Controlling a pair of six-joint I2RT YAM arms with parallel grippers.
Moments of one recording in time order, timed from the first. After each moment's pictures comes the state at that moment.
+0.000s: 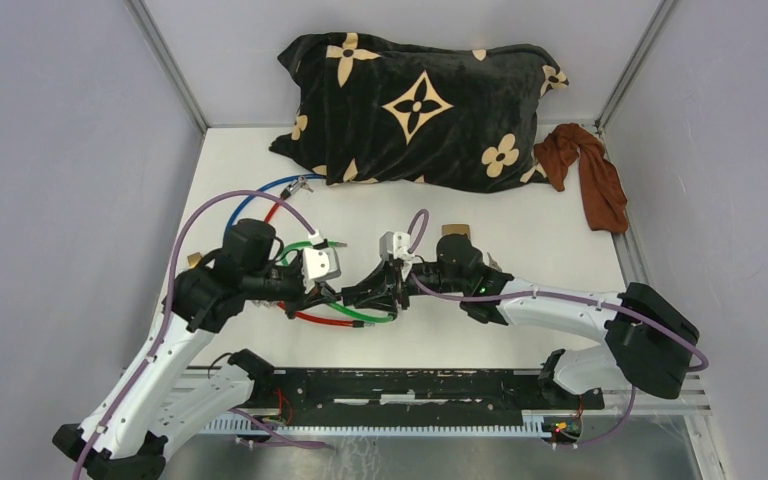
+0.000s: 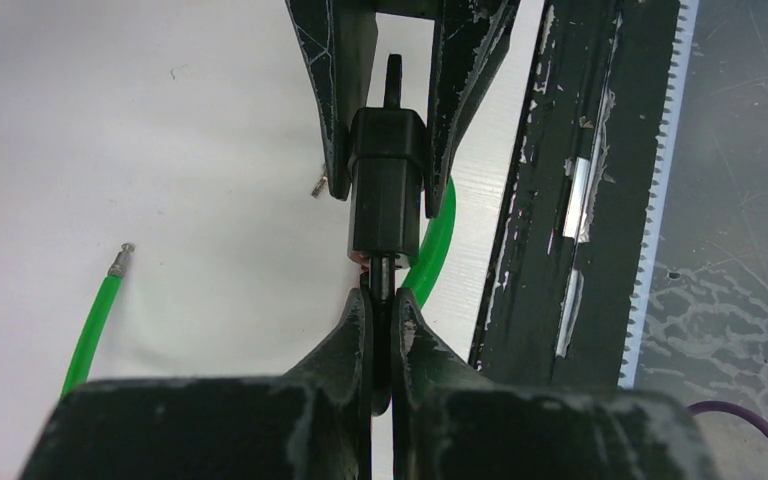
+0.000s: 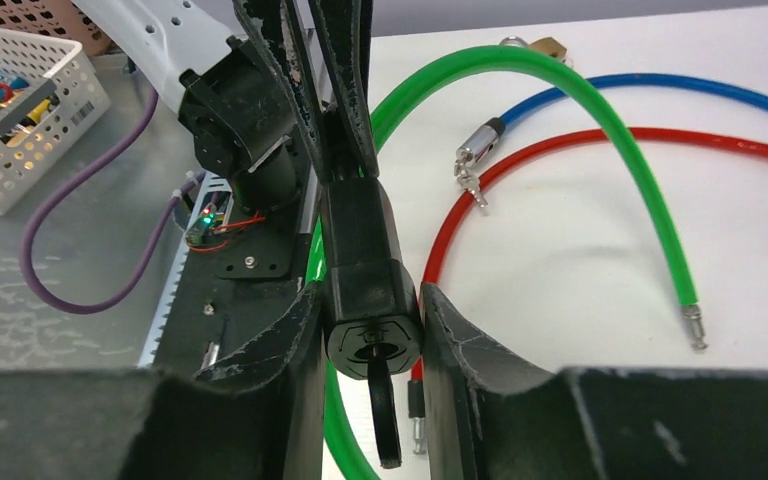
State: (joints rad) left arm -0.54 0.78 0.99 -0.97 0.63 0.54; right arm 0.98 1.36 0.69 0.59 -0.64 0.00
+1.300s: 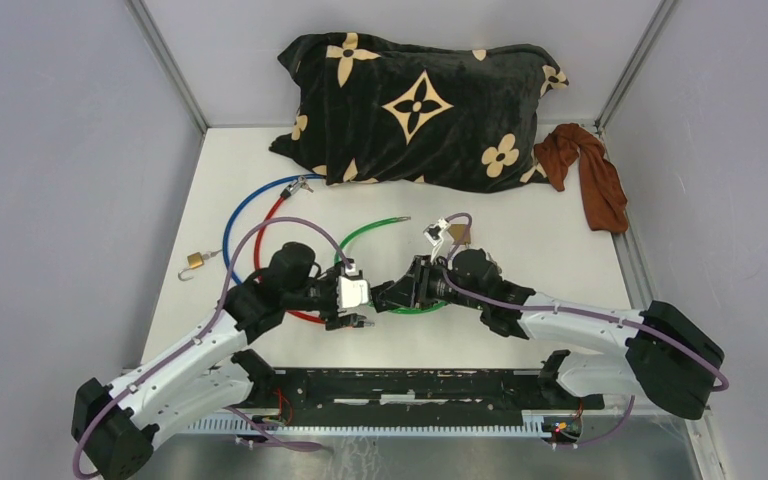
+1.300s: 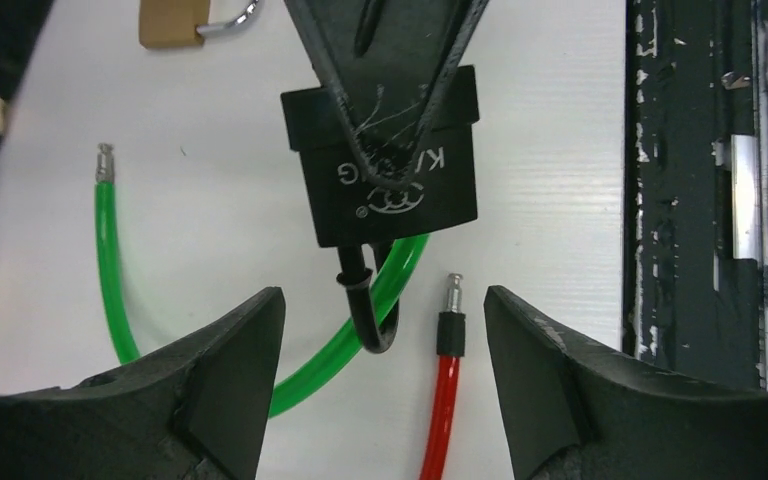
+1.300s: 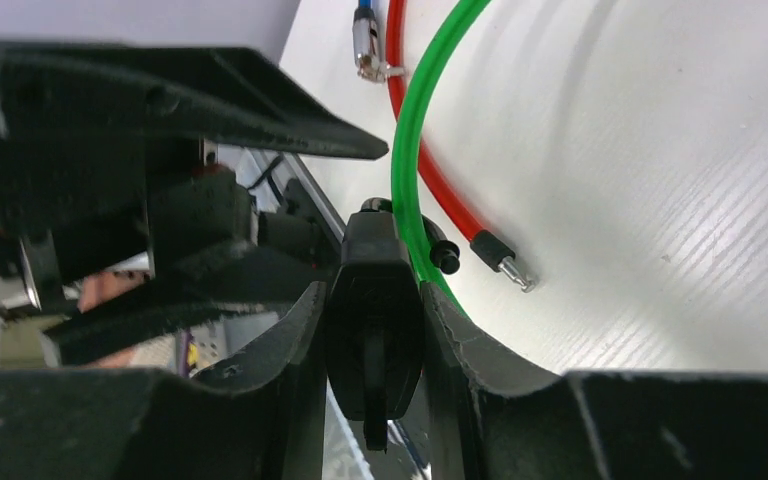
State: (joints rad) left arm -0.66 0.82 0.58 -0.41 0.55 0.67; right arm 0.93 1.22 0.52 0.40 -0.26 0.85
